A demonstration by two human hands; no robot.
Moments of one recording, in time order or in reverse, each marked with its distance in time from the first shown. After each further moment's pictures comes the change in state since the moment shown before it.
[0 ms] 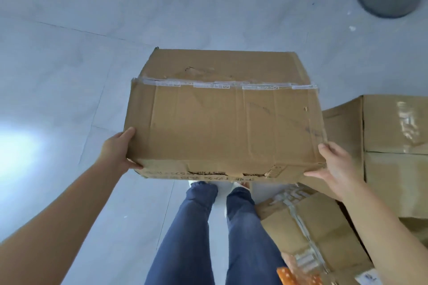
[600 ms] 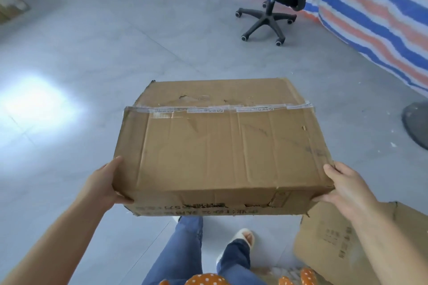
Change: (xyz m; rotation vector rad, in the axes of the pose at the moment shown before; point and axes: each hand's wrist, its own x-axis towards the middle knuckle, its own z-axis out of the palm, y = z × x) left_hand -0.099 -0.051 -0.194 -0.532 0.231 -0.126; right_hand -0.132 -0.096 0.112 -0.359 -0.293 -0.270
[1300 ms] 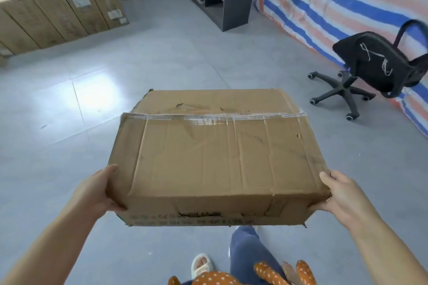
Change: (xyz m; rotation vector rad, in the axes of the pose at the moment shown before) left_hand 0.165 0.170 -0.157 -0.308 0.090 -0.027; right_hand 0.035 -0.176 0.318 -0.175 -0.290 -0.162
